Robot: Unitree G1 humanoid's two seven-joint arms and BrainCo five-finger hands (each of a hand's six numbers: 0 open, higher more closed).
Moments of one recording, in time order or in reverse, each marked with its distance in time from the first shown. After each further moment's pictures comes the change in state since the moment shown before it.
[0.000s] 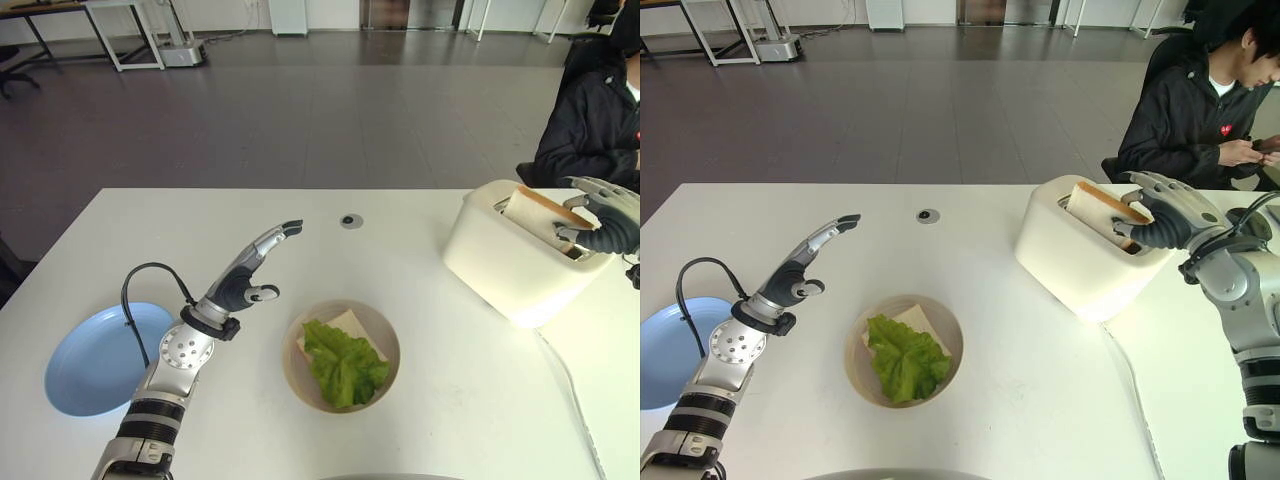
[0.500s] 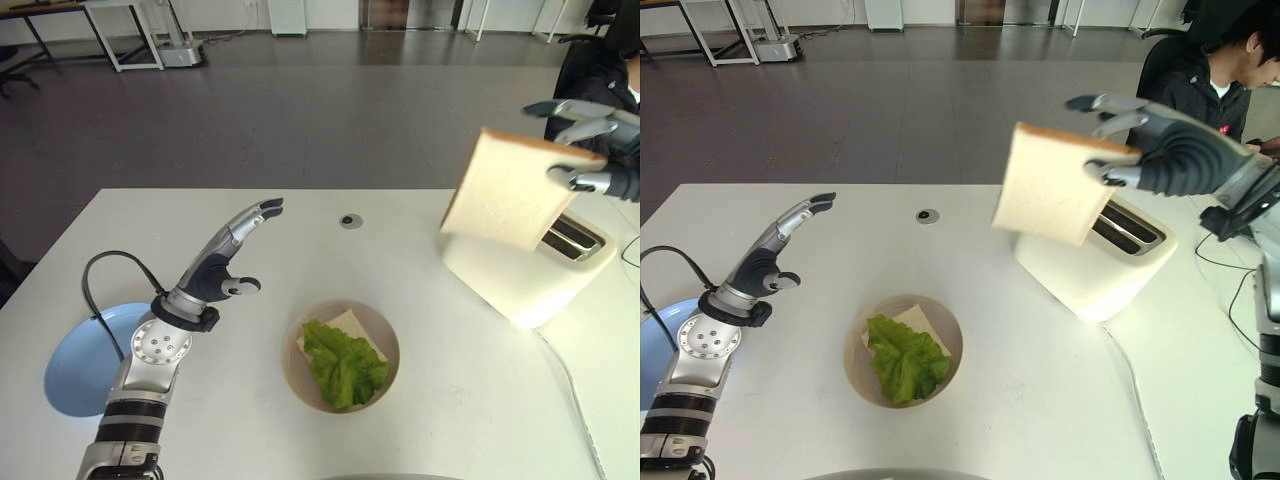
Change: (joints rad) left arm 0.037 0.056 0.146 -0.160 0.007 -0.016 -0.015; right arm -0.149 -0.007 -0.028 -0.383 0.673 0.109 0.556
